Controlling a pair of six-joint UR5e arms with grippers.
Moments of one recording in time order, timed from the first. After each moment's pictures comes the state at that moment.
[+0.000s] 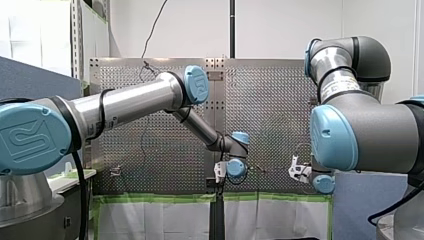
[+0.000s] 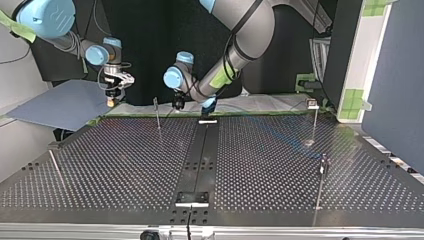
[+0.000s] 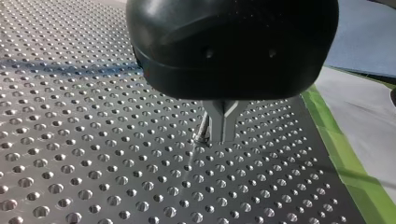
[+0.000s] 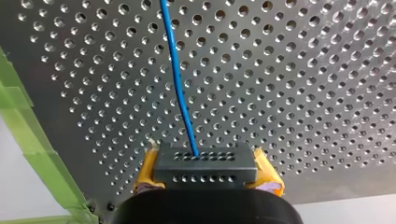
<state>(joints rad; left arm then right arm) -0.72 -2.81 -0.92 -2.79 -2.00 -1.76 1.62 -0.58 1.73 -1.13 1.41 1.74</state>
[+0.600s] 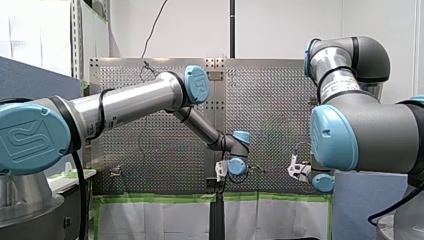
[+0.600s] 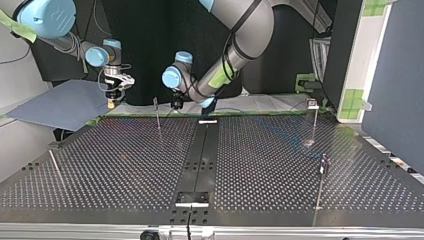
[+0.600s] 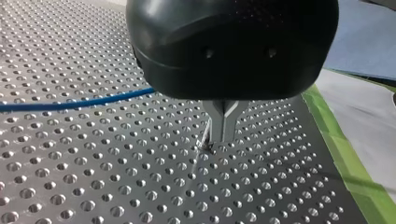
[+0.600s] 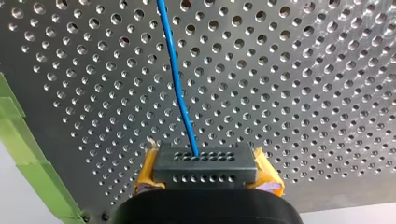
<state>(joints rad) -0.72 -2.81 -0.91 -2.80 -2.00 -1.76 1.62 -0.58 1.72 -1.12 1.40 1.74</state>
